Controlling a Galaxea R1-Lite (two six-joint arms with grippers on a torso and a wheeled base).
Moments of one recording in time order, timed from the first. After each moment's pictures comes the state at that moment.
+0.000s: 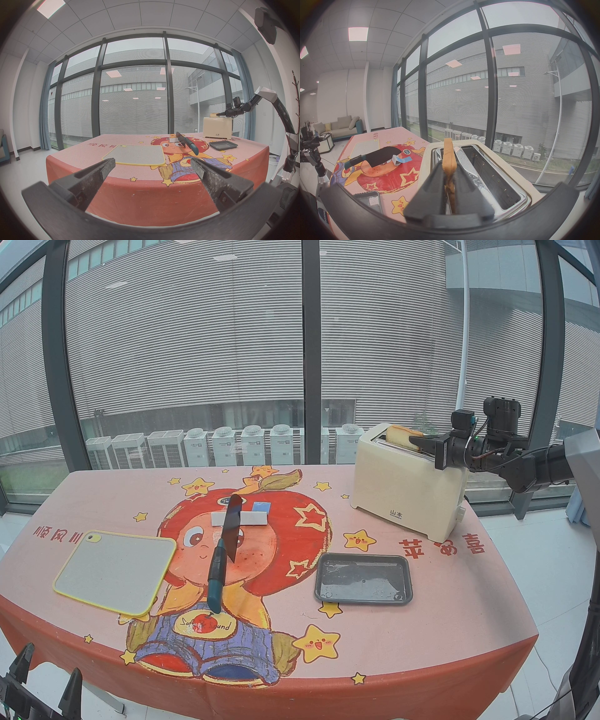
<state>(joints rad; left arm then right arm) 0.00 0.05 -0.02 0.00 -0.02 0.01 0.12 2.22 -1.56 -0.41 0.59 -0.14</state>
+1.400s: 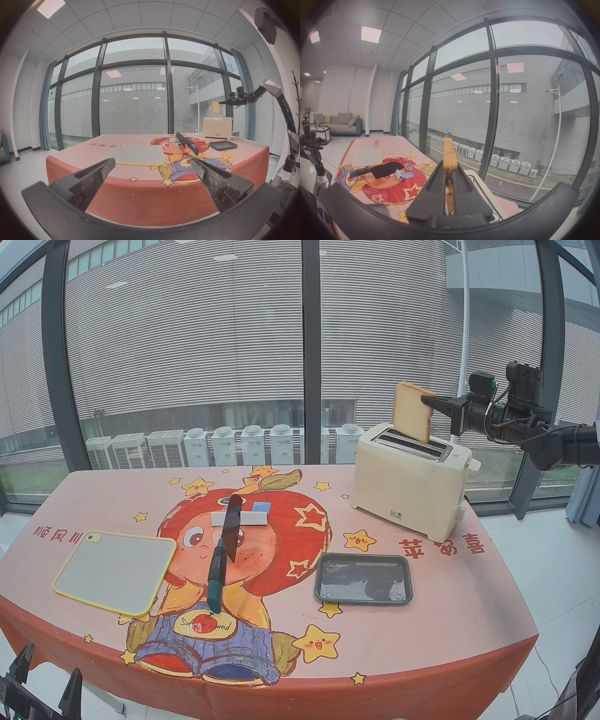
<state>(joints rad) 0.00 0.05 -0.02 0.00 -0.02 0.01 0.12 2.05 -1.56 -0.40 0.59 -0.14</state>
